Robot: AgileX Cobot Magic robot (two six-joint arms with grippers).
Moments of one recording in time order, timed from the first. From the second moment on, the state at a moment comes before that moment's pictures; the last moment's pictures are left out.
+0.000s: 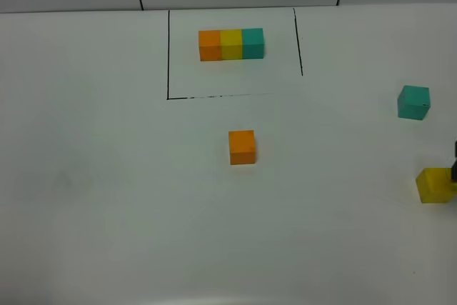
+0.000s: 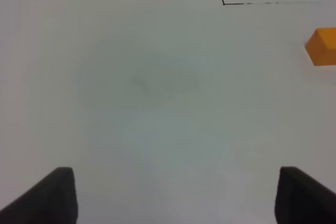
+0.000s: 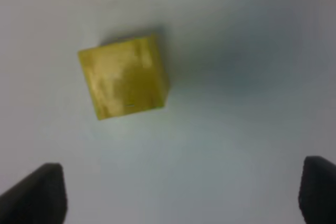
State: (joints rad) left arm -0.02 0.00 -0.51 -0.12 1.08 0.06; right arm -0.15 1.43 -0.78 0.10 0.79 -0.03
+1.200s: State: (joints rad) left arm -0.02 0.00 -0.51 -0.12 1.08 0.06; right arm -0.05 1.76 -0.82 0.12 0.62 -0.12
